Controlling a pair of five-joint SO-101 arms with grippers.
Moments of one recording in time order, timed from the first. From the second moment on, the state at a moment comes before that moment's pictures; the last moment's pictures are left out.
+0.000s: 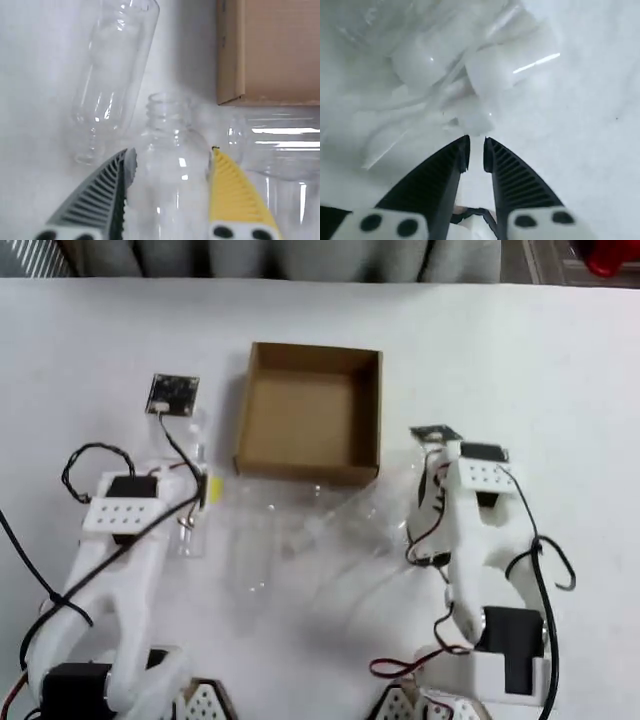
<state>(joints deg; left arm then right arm) -5.5 -22.7 50.2 44.8 -2.4 2.4 -6.5 35.1 78.2 16.7</state>
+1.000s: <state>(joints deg) -5.5 -22.7 50.2 44.8 -2.4 -0.3 -13.1 46.7 60.0 2.4</state>
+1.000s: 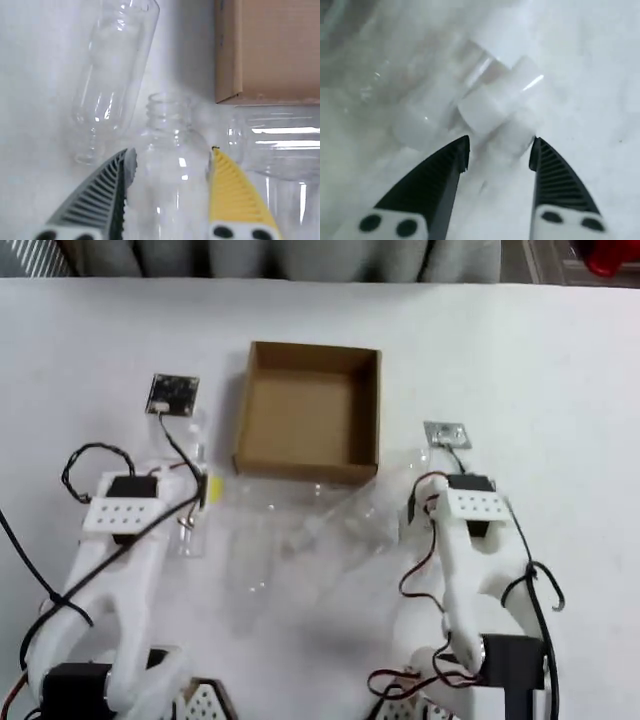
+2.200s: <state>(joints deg) -2.8 -51.0 50.3 49.8 -2.4 5.5 -41.9 39.5 73.0 13.7</state>
